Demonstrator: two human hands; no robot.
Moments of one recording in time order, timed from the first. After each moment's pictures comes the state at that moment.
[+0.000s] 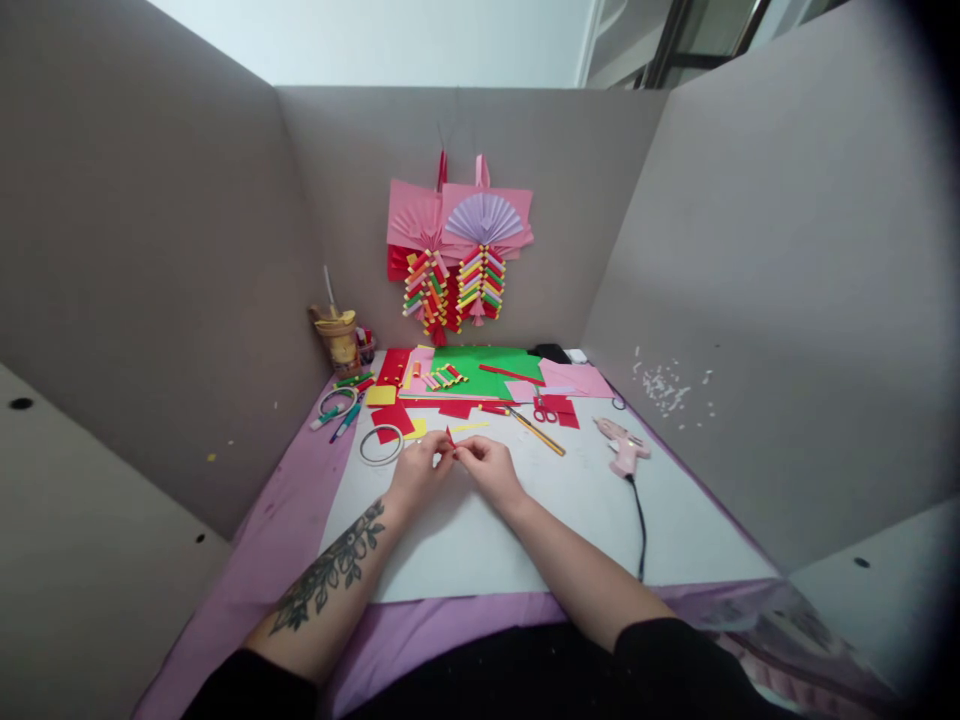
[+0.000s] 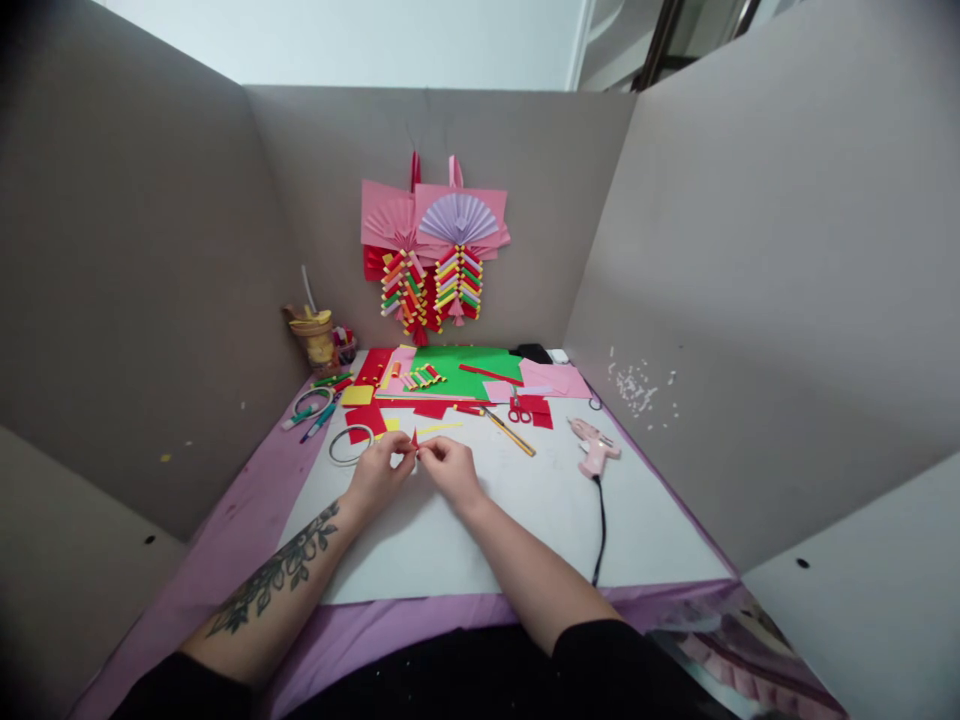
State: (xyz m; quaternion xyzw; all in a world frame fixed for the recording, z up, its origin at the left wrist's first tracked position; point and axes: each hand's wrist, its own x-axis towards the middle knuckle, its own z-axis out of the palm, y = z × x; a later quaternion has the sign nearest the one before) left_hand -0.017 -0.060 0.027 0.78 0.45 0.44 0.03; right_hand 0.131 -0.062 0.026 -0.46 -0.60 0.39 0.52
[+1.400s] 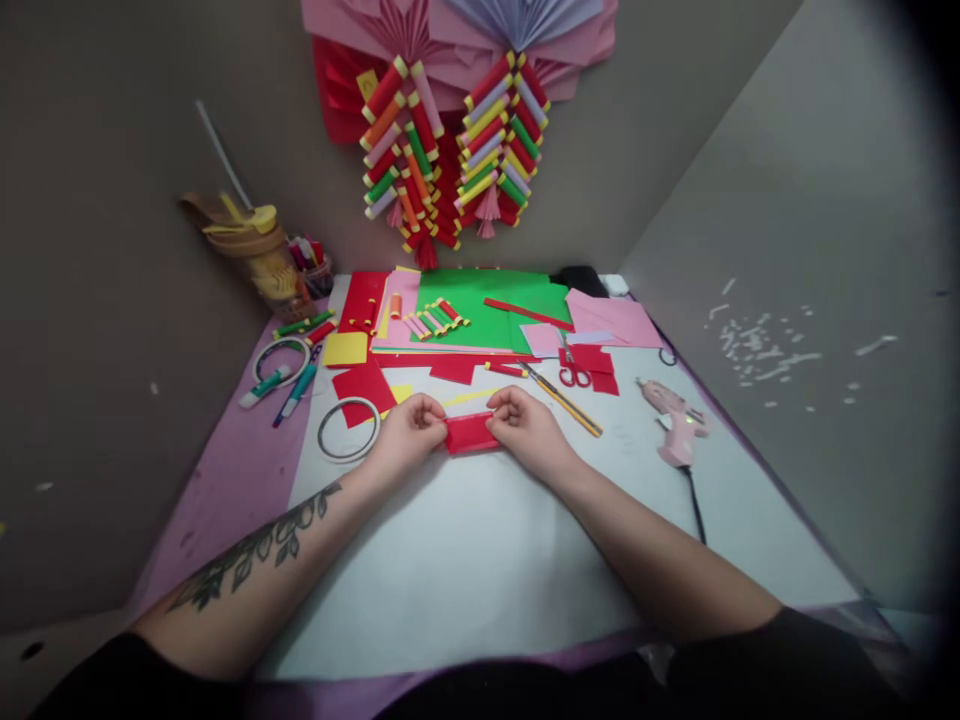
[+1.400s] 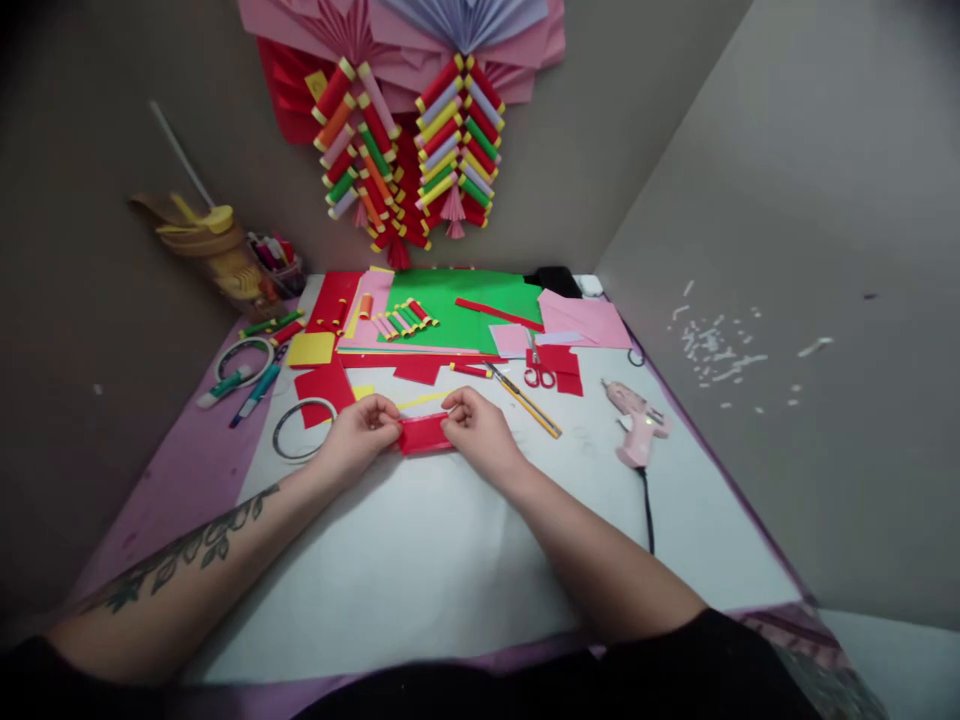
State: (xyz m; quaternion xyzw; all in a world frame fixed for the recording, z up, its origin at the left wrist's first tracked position) left_hand -0.011 0.003 0.010 0.52 0.52 0.38 0.56; right_hand 0.176 -0.006 0.020 -0.54 -0.55 0.48 0.42
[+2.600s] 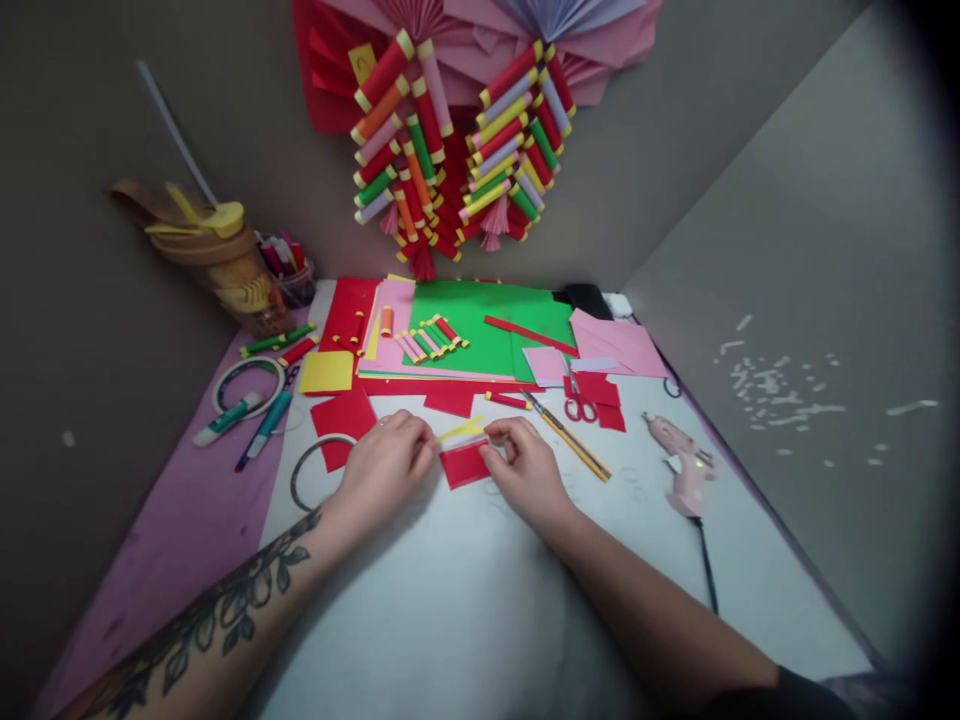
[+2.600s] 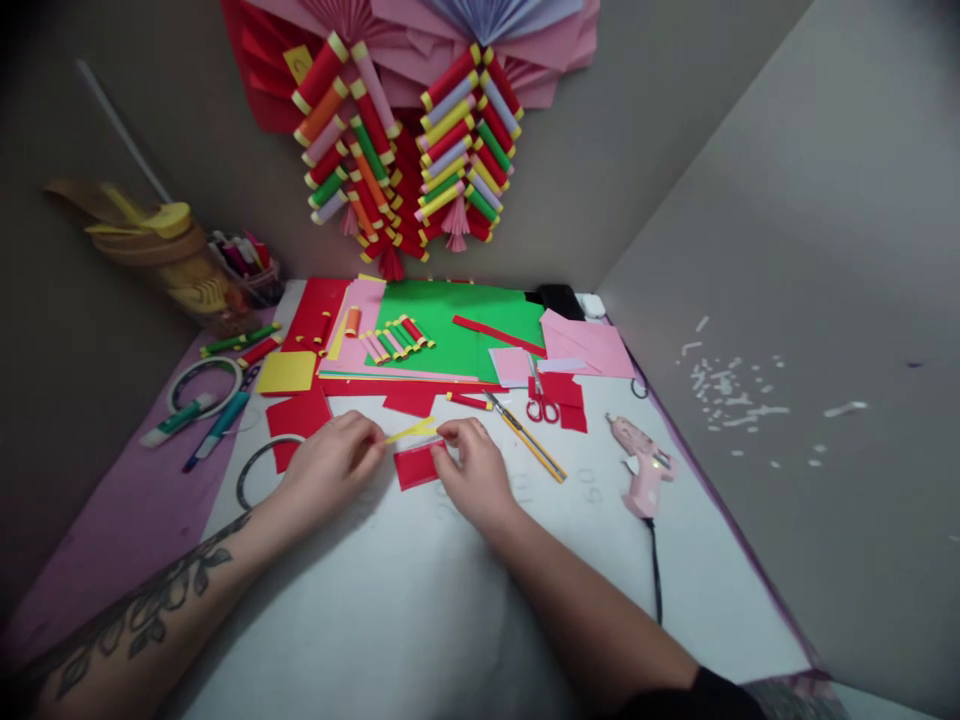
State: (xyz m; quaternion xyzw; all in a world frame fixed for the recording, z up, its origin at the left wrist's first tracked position) left_hand -0.027 0.031 0.039 0.81 0.53 0.19 0.16; right_hand 0.170 0.009 0.008 -0.61 -0.63 0.30 0.38
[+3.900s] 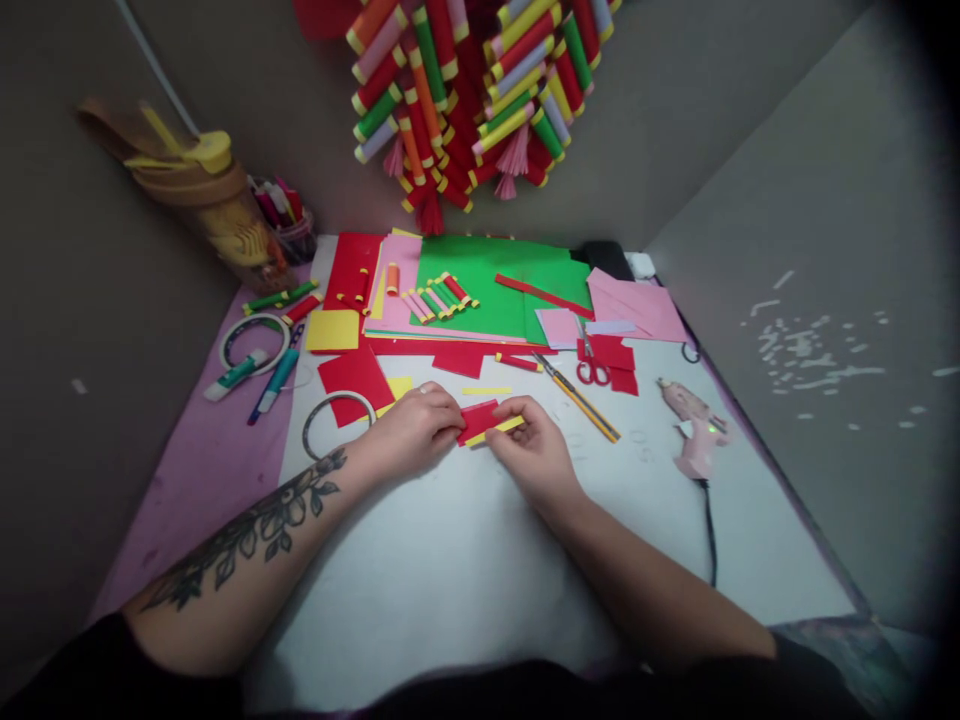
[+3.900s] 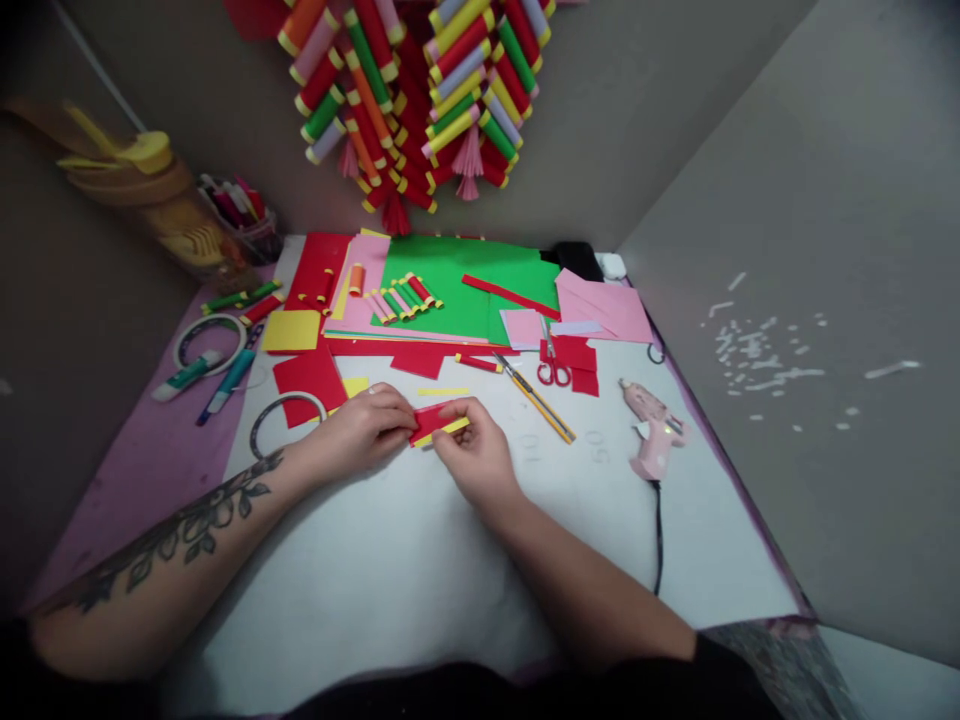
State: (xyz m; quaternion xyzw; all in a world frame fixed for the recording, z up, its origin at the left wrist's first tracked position) left_hand -0.025 0.035 0.021 0.90 0.29 0.20 0.23; right_hand 0.152 -0.020 0.015 -0.58 -0.45 0.49 0.46
